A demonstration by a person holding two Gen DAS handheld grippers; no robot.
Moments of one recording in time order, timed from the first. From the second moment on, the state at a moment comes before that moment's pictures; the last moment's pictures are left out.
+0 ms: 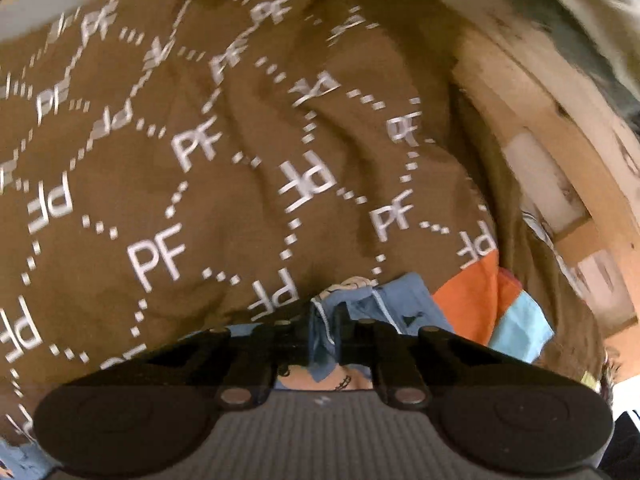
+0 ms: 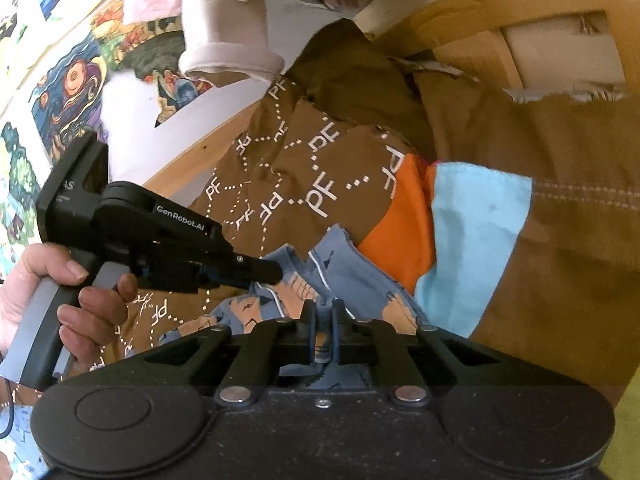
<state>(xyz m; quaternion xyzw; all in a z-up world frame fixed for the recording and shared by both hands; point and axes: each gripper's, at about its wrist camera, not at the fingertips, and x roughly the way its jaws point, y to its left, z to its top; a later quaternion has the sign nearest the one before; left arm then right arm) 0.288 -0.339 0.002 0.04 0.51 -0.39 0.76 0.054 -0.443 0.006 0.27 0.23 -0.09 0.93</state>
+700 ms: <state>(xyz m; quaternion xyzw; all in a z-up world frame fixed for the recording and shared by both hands) 0.241 -0.362 0.028 0.10 0.42 -0.39 0.81 0.028 -0.436 0.022 0.13 0.23 -0.19 0.95</state>
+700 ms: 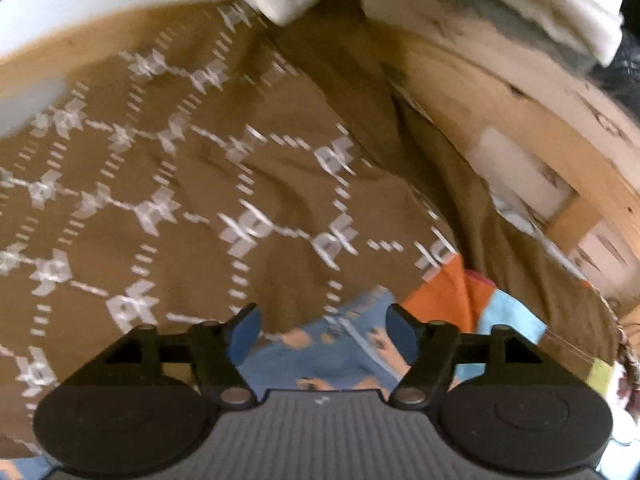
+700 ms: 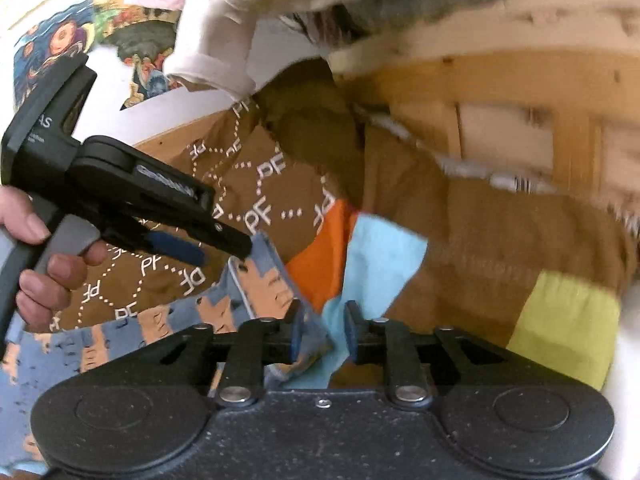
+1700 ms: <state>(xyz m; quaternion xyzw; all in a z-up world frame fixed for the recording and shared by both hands) 0.133 -0.115 -0.014 0.15 0.42 -0.21 0.87 0.047 -0.300 0.005 -0.09 0.30 0.15 0.94</state>
